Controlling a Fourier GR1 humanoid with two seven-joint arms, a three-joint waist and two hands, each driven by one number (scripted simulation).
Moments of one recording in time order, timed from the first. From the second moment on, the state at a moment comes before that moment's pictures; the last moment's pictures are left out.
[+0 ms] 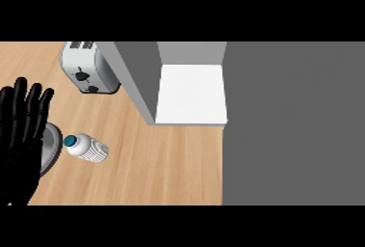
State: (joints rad) left arm 0.01 0.11 0.00 -2.10 0.02 -0.01 -0.06; right arm -0.01 -0.10 -0.01 -2.10 0.03 -0.02 0.00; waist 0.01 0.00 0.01
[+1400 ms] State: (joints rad) left arm 0.13 0.62 0.34 -1.74 1.15 -0.75 0.24; right arm 0.21 -0.04 0.37 -2.46 0.07 0.02 0.29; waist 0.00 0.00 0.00
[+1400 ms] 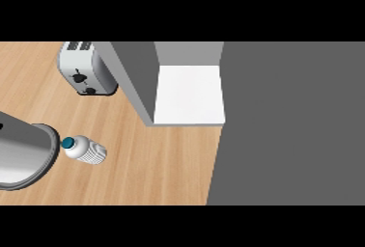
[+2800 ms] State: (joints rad) left arm 0.09 0.46 0.42 -1.67 0.60 -0.81 0.18; right arm 0.14 -0.08 0.49 -2.46 0.09 -0.09 0.34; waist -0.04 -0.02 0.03
